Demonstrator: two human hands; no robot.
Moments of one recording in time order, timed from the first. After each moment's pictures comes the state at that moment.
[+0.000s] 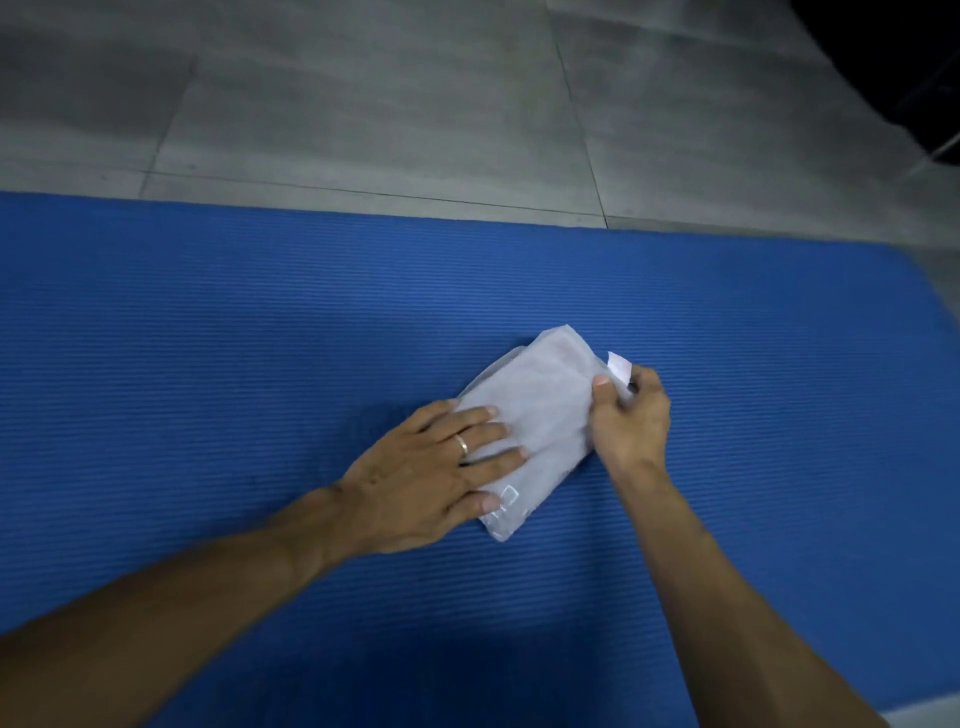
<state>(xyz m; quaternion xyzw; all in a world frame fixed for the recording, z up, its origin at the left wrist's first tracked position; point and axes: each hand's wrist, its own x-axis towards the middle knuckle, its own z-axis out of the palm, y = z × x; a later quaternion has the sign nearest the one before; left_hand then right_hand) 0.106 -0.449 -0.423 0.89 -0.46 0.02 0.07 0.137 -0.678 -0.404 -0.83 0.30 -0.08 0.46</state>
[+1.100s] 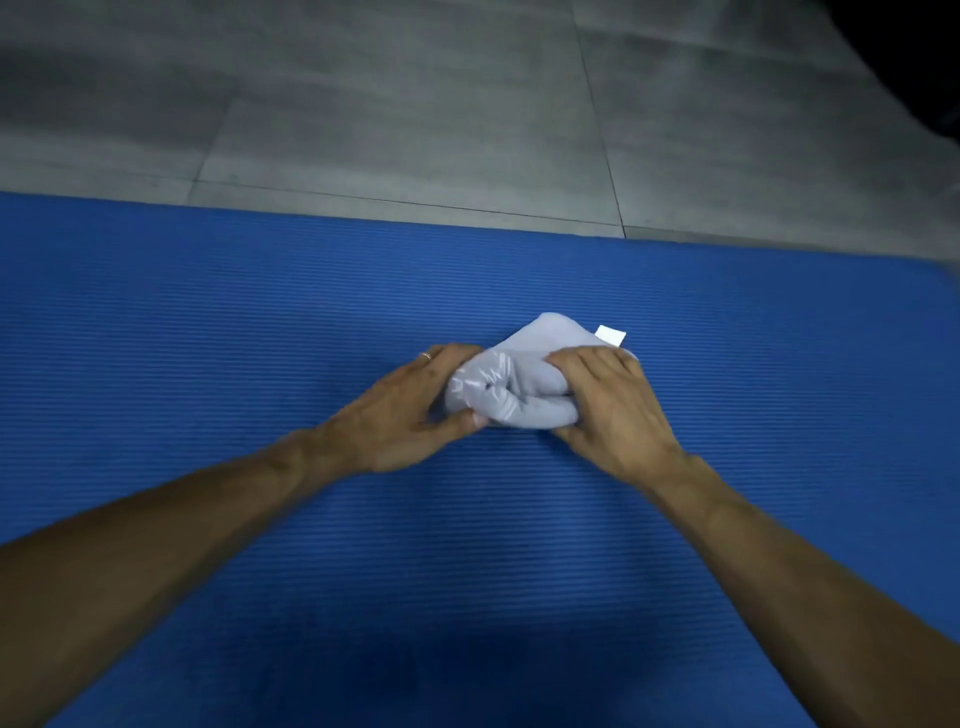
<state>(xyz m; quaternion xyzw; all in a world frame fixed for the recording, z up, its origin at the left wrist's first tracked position) 0.138 -0.437 -0.385 0.88 -0.24 -0.10 0.41 0.150 -0.690 -0.381 -0.96 -0.25 -0.02 0.10</state>
